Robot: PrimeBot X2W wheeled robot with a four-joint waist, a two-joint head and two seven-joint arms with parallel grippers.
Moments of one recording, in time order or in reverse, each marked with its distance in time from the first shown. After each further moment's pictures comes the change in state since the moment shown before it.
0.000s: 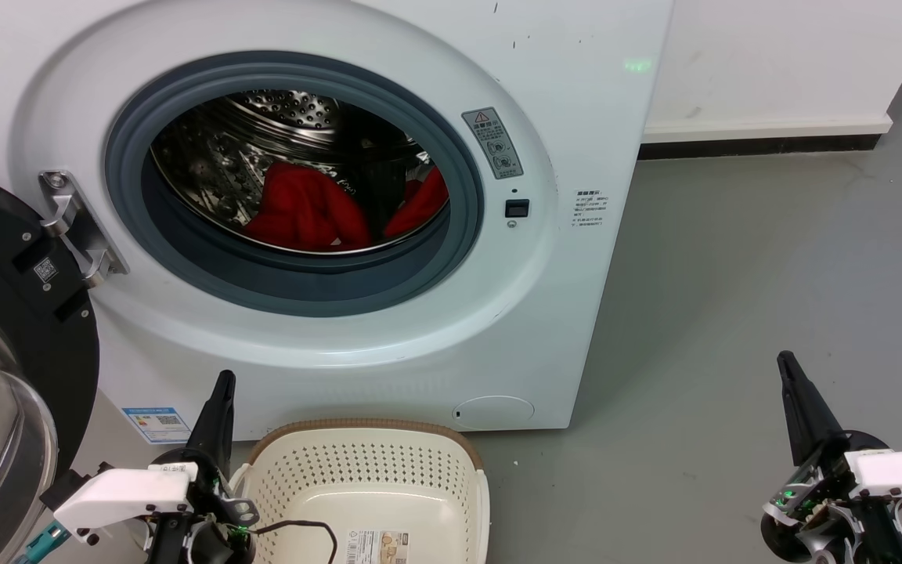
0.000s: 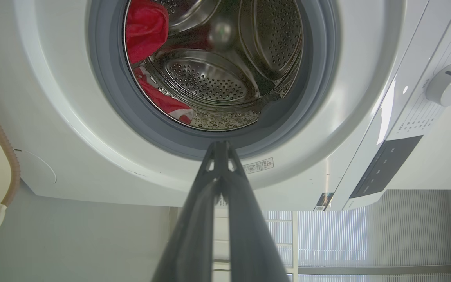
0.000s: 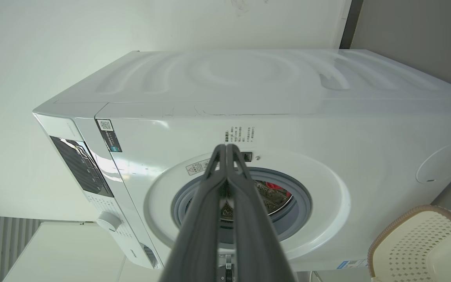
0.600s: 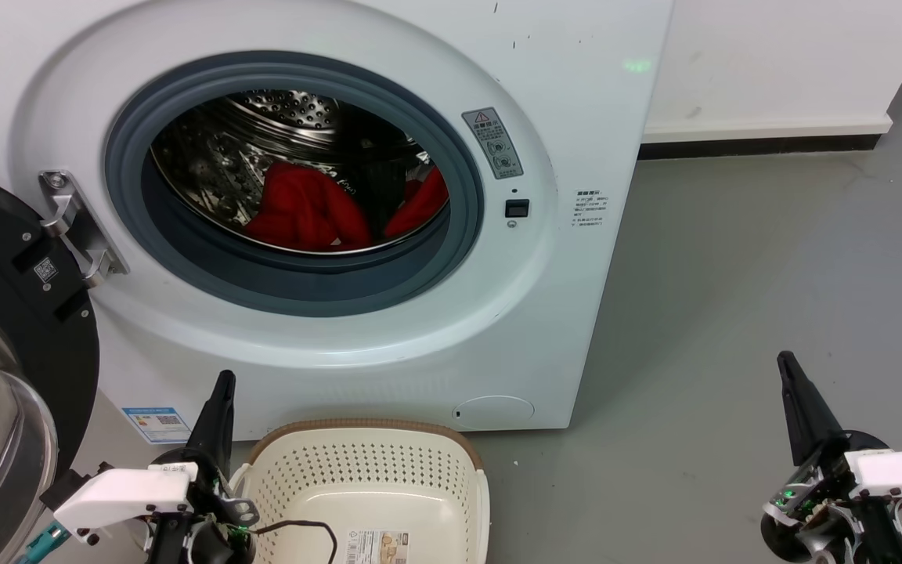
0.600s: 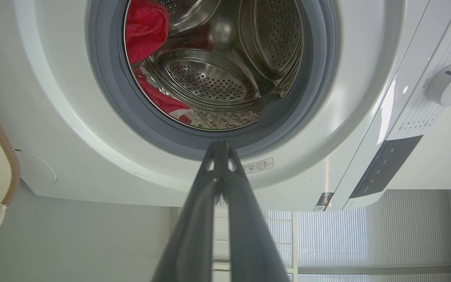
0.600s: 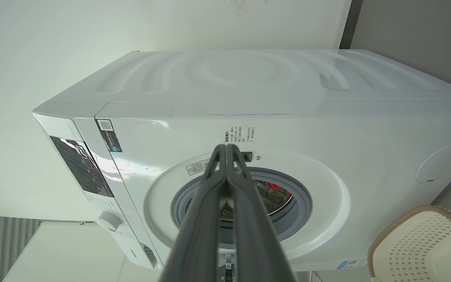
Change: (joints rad) left arm 0.000 0.000 0.001 0.000 0.000 0.000 0.000; right arm 0.000 0.000 0.000 0.000 0.000 0.000 0.000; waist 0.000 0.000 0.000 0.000
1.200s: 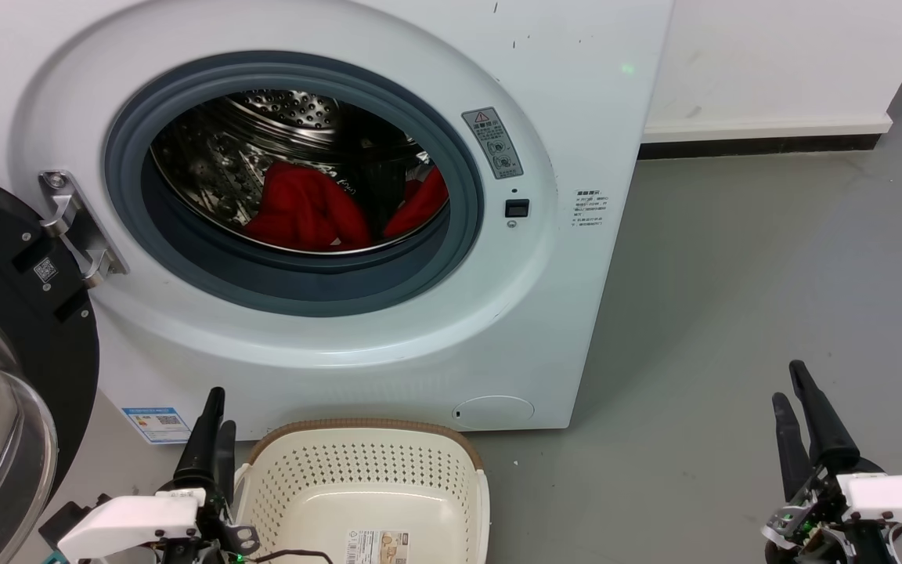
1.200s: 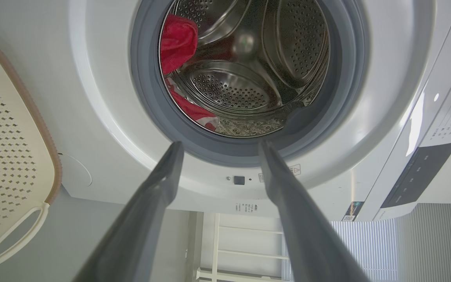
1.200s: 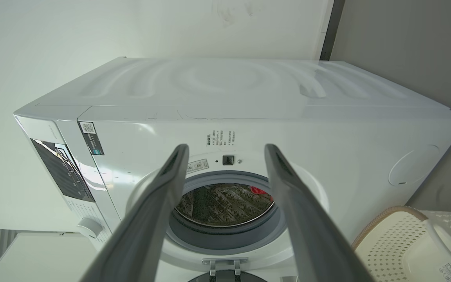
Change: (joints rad) left arm 0.043 -0.003 -0.011 0.028 0.046 0.001 -0.058; right arm 0.048 0.001 0.020 -0.003 -0.034 0.000 -0.059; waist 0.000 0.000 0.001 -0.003
